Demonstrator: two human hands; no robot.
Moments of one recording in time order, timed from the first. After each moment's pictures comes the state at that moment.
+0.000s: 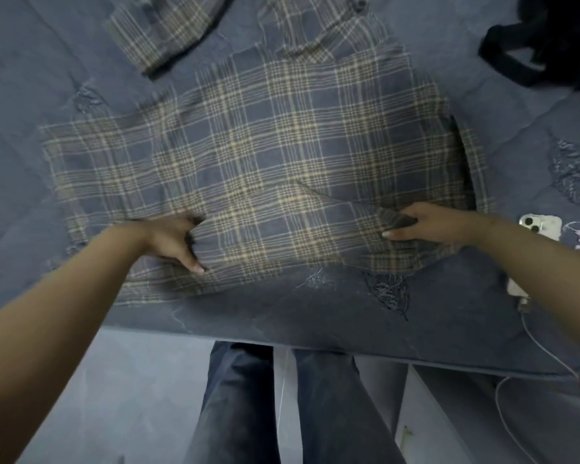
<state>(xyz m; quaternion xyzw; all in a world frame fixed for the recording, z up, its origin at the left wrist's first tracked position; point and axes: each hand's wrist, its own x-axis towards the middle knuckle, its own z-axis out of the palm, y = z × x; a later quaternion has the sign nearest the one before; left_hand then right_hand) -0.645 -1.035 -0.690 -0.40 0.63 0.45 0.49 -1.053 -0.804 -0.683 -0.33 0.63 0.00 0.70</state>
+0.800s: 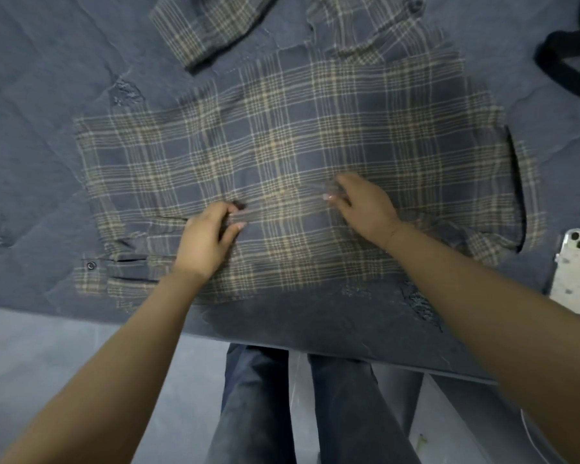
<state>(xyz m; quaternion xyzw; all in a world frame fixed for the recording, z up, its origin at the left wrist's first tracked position) -0.625 -0.988 -0.692 -0.47 0.81 0.36 0.03 -0.909 -0.900 -0.706 -0.53 0.73 -0.11 0.42</state>
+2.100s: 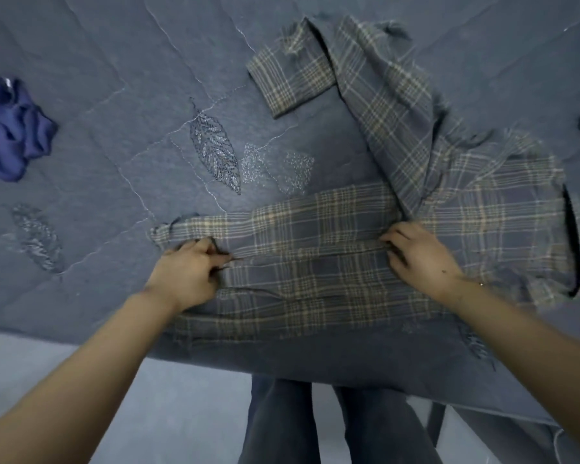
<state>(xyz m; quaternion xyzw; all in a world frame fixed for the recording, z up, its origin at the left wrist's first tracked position) -0.511 -1.082 -0.656 -0.37 0.83 0.25 0.33 -0.871 -0.909 -0.681 -0.65 0.70 0.00 0.30</state>
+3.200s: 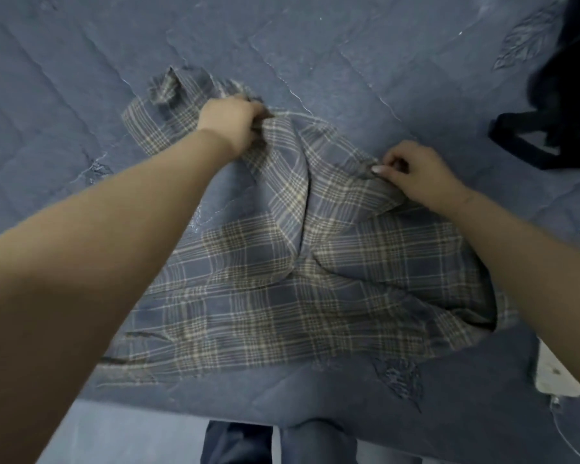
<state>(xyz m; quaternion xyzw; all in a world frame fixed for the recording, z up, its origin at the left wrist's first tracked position) -0.874 -1.188 -0.669 -0.38 0.90 0.11 0.21 -1.108 -0.967 -0.719 -0.50 0.77 -0.21 0.34</state>
